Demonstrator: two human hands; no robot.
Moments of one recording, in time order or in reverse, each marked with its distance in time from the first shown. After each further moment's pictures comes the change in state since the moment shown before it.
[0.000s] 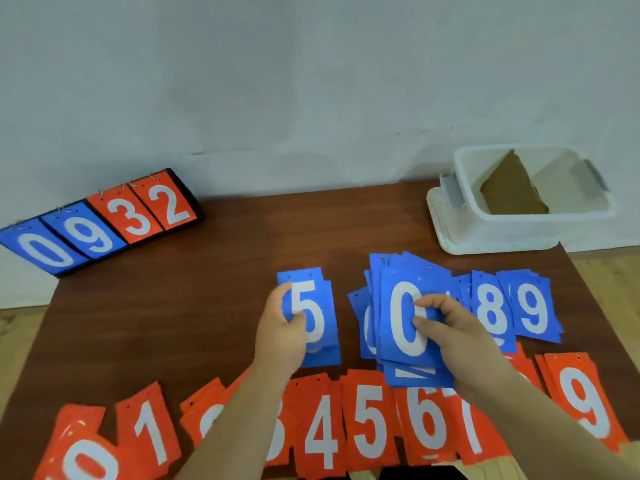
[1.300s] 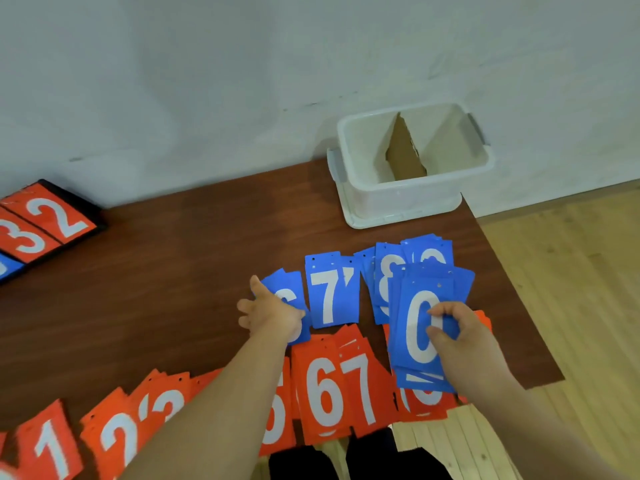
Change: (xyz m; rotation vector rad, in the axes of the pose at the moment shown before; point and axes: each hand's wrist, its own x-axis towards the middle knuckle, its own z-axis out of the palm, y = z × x) left_hand -0.001 0.011 0.204 0.687 0.027 -0.397; right_hand 0.001 0.059 -0.203 -0.405 0.254 -0.025
